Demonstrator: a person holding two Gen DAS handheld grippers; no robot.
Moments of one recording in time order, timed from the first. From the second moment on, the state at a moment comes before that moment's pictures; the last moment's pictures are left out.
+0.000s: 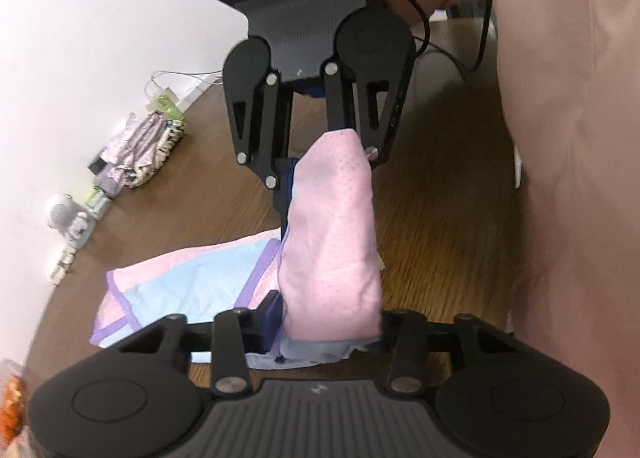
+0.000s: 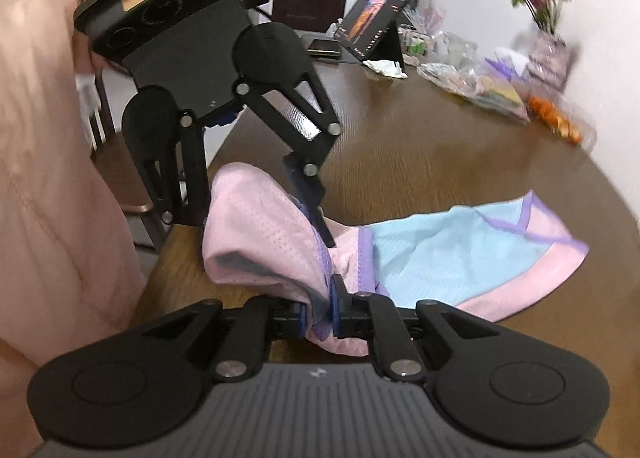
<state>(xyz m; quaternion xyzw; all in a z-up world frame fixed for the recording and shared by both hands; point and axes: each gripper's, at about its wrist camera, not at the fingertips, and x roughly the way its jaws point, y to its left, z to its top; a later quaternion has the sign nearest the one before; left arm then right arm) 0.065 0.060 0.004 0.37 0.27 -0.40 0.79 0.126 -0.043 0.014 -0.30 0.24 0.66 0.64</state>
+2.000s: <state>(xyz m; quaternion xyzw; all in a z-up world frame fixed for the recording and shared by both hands) 0.137 0.116 0.007 0.08 0.31 -0.14 0.94 0.157 -0.026 -0.011 -0.12 0.30 0.46 0.83</state>
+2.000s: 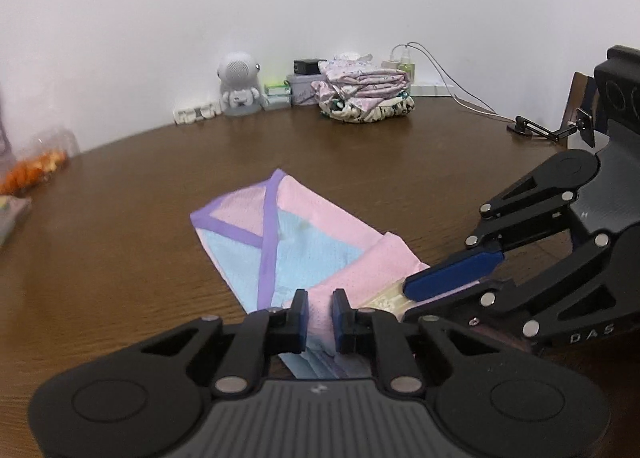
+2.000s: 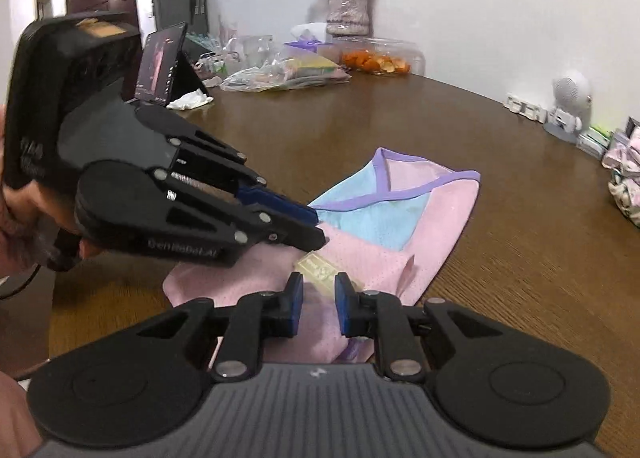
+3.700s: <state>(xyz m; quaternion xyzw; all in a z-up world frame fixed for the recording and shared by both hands) 0.006 0.115 0.017 -0.05 0.27 -0.01 0.96 0.045 -0.056 -0.002 -0.36 0.09 0.49 0.79</state>
